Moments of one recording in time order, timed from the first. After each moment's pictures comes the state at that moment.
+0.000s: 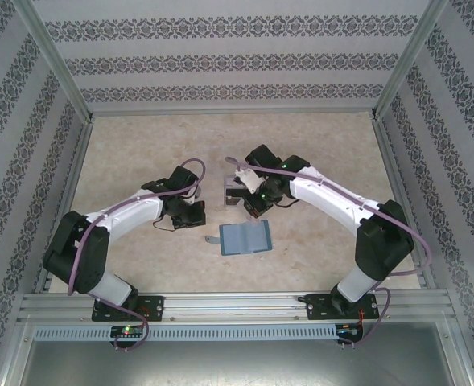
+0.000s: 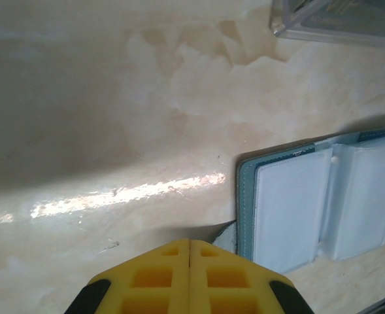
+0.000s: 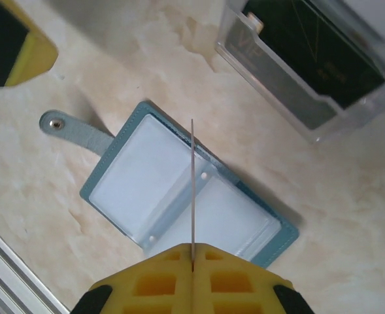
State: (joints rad) left arm -0.46 1.51 0.91 -0.63 0.32 -0.60; right arm 0.66 1.64 1.34 -0.96 -0.26 -0.06
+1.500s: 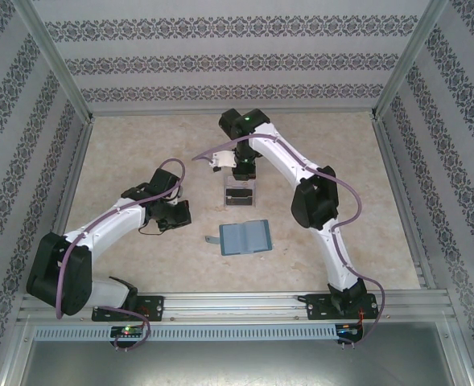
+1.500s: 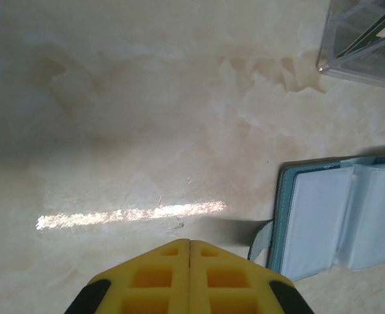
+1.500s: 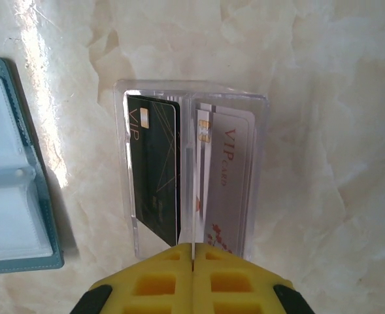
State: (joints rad) left arm -0.36 1.35 0.81 -0.65 0.27 -0.62; right arm 0.59 2.35 2.34 -1.48 -0.09 -0.95
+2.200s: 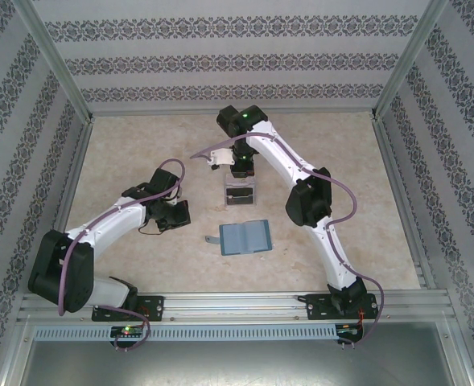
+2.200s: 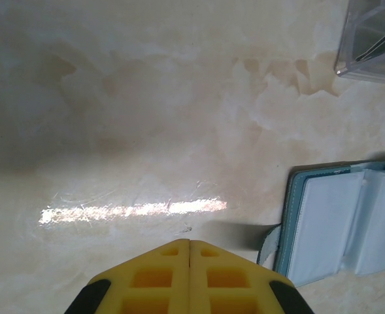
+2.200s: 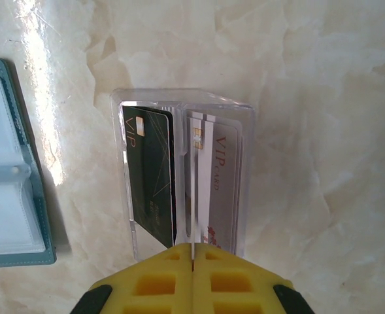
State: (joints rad) left arm -0.35 1.38 0.81 -0.65 0.27 -0.62; right arm 0.59 2.43 2.51 -1.57 -0.09 -0.98
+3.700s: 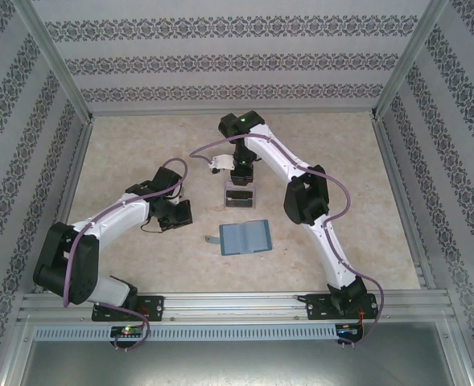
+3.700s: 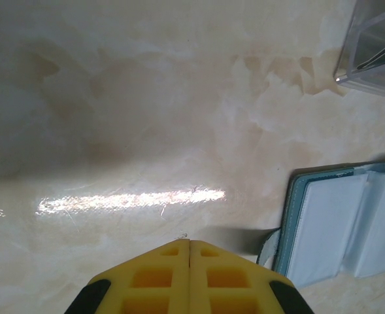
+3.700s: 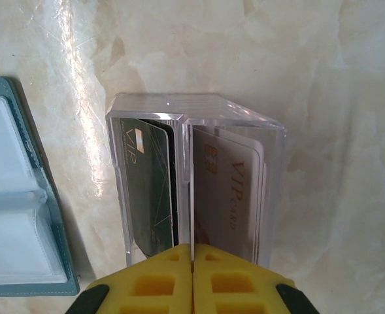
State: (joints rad) left arm -0.35 1.43 0.84 -0.65 0.30 -0.62; right arm 0.58 2.48 2.46 -1.57 -0.17 -0.89
